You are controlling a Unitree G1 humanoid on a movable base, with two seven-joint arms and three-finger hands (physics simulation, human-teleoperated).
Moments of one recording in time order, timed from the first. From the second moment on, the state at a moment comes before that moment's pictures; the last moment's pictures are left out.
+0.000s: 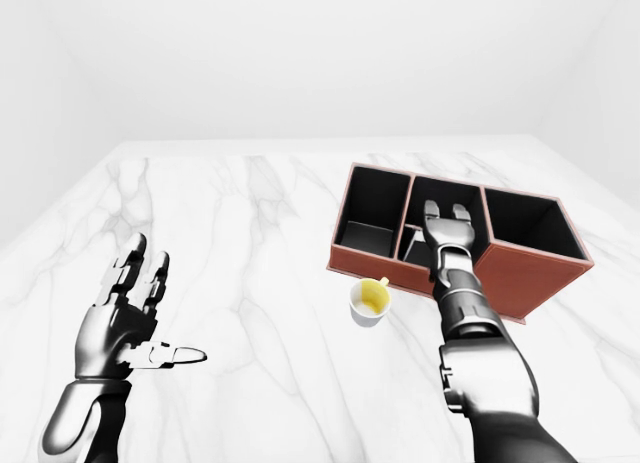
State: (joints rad) left arm 0.28 -0.03 0.22 -0.50 -0.17 0.07 -0.30; right arm -0.84 -0.46 0.03 1.24 -1.17 0.09 -0.16
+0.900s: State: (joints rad) left arm 0.29 -0.03 0.20 -0.51 -0.16 0.07 -0.29; right arm -0.65 -0.46 -0.03 0.78 -1.20 0.09 0.05
